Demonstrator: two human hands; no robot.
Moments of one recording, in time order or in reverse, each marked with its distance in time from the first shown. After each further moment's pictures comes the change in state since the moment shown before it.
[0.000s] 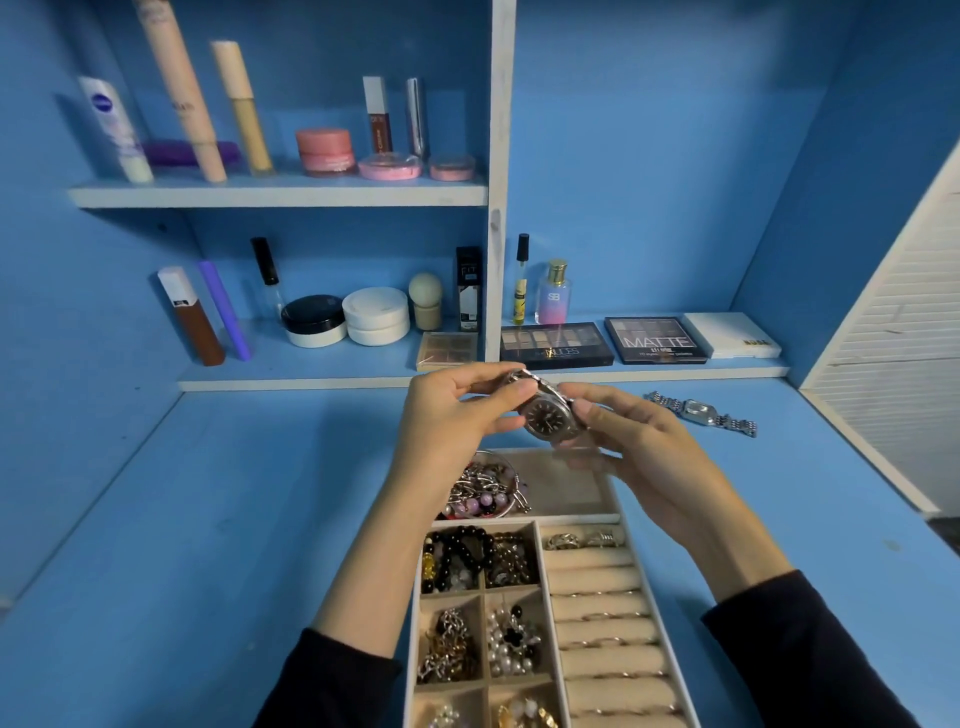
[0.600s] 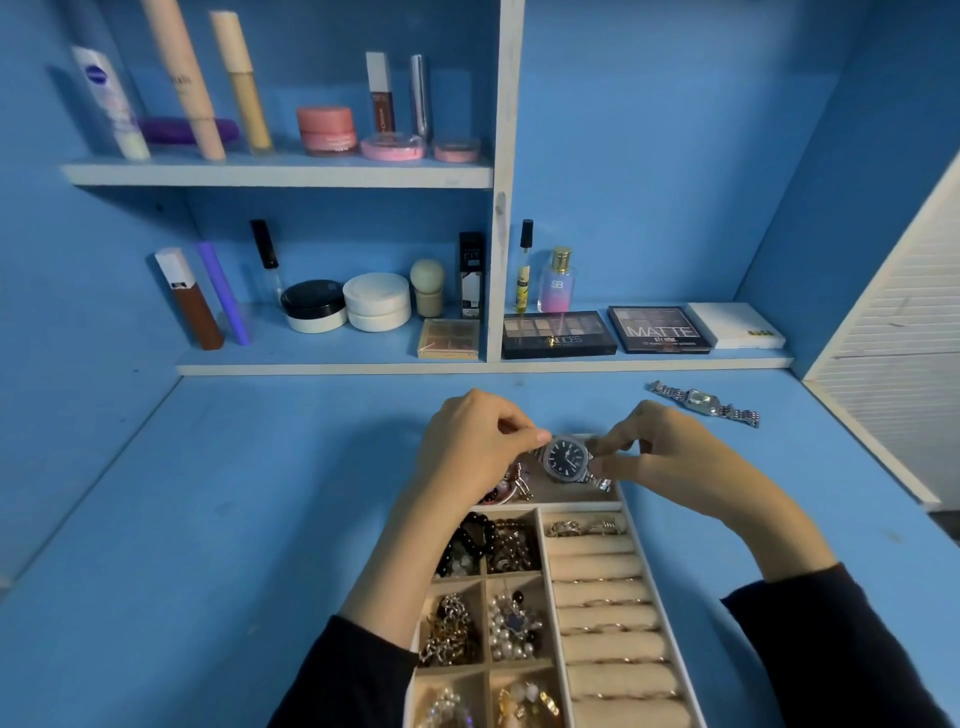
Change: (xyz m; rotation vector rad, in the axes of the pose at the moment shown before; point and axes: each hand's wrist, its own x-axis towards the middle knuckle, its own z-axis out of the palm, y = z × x) left_hand -0.002 -0.022 0.004 0.866 -0.117 0.046; right_hand -0.008 -0.006 -0.020 -1.061 0.013 -0.034
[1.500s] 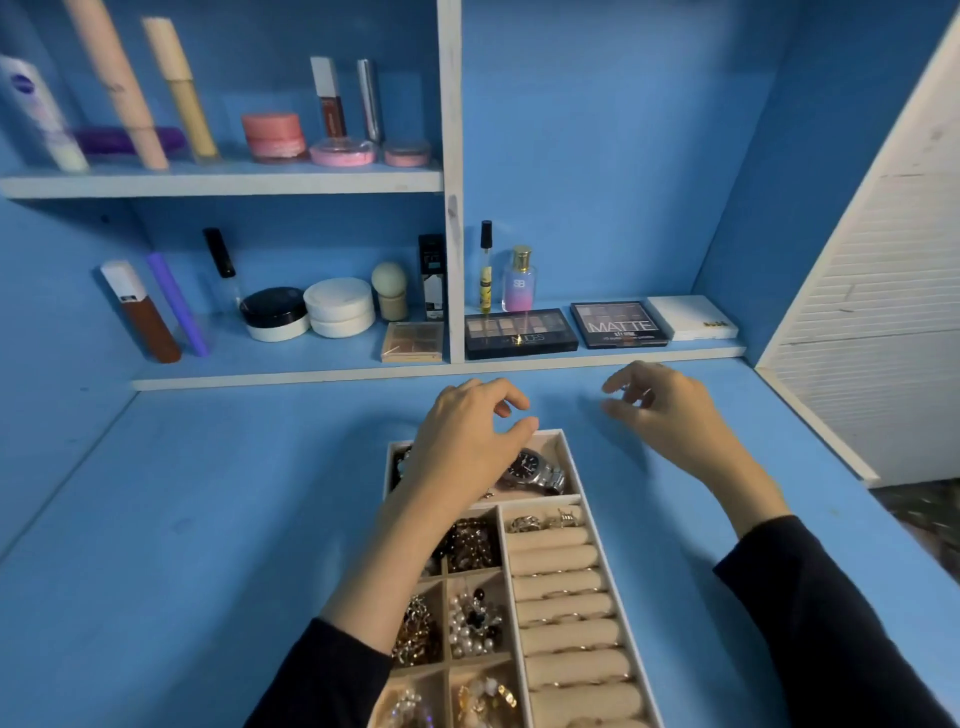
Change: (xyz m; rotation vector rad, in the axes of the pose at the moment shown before) left_hand 0.000 0.019 0.013 0.063 0.031 0.122; right_hand 0.029 0.049 -0.015 -0.020 0.328 -0.023
